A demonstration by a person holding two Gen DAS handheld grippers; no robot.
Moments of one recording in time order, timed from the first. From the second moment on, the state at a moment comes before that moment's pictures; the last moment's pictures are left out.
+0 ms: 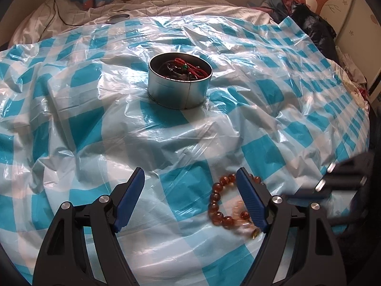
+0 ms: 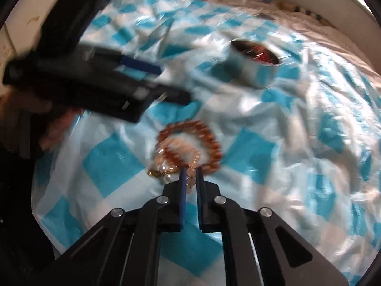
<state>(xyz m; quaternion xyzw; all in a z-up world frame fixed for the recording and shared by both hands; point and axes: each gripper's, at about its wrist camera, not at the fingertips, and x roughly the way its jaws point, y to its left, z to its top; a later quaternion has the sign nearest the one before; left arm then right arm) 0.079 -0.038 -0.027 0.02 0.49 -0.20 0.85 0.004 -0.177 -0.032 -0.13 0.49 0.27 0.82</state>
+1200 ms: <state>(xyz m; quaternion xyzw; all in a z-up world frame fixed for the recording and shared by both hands) 0.077 -0.038 -0.005 -0.03 0.47 -0.29 0.84 0.042 -0.281 0.006 0.22 0.44 0.28 0.82</state>
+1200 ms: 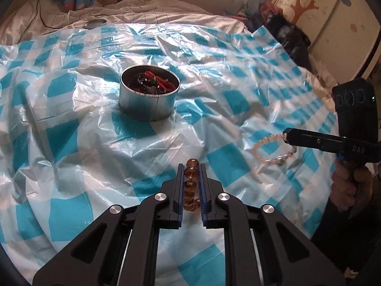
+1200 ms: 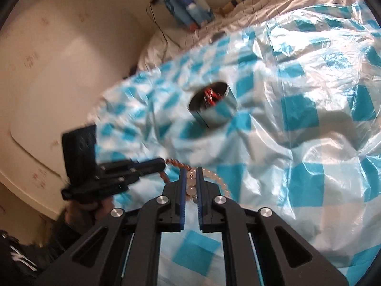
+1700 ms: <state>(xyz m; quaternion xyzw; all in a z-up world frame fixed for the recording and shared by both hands) 0.119 -0.035 0.052 -0.07 0.42 -0.28 0.86 0.092 -0.291 0.016 0.37 0.37 0.29 0.80</state>
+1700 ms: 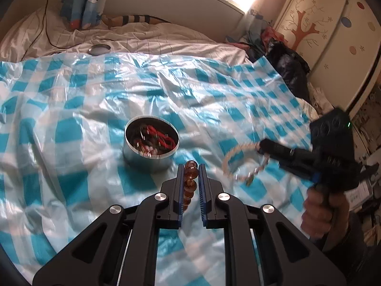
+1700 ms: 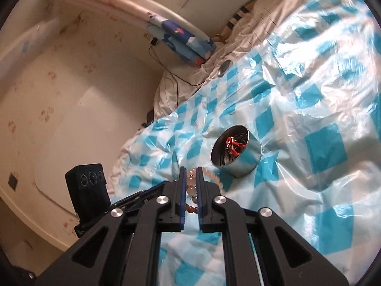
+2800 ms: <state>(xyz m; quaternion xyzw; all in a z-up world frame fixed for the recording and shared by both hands) 0.162 0.021 0.004 -0.13 0.45 -0.14 0.87 0.201 -0.248 -0.026 0.36 0.40 0.26 0.80</state>
